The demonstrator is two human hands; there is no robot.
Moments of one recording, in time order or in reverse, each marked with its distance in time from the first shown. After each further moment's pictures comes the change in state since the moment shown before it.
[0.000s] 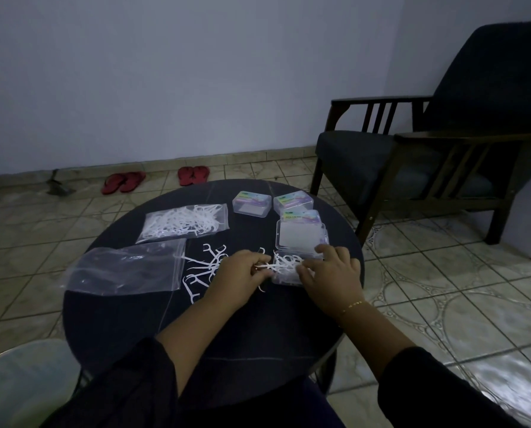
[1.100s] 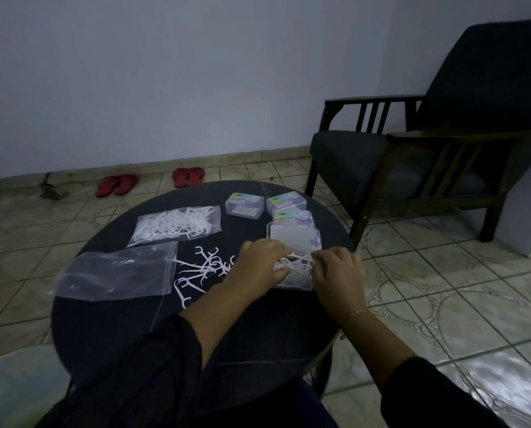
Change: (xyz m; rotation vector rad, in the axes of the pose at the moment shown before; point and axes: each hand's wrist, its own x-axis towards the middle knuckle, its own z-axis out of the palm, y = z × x) left_hand 0.030 0.031 0.017 0.331 -0.117 0.249; right_hand 0.000 0.021 0.013 0.317 0.308 0.113
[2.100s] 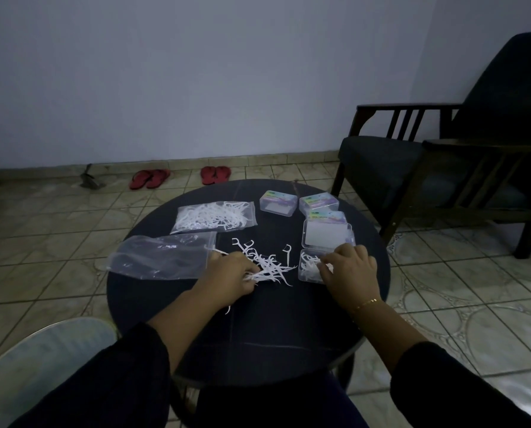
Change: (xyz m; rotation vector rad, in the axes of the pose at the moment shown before) left_hand -0.081 -0.072 -0.034 0.074 -0.077 -0.229; right_hand -0.003 -0.035 0.004 -0.331 -0.182 -0.208
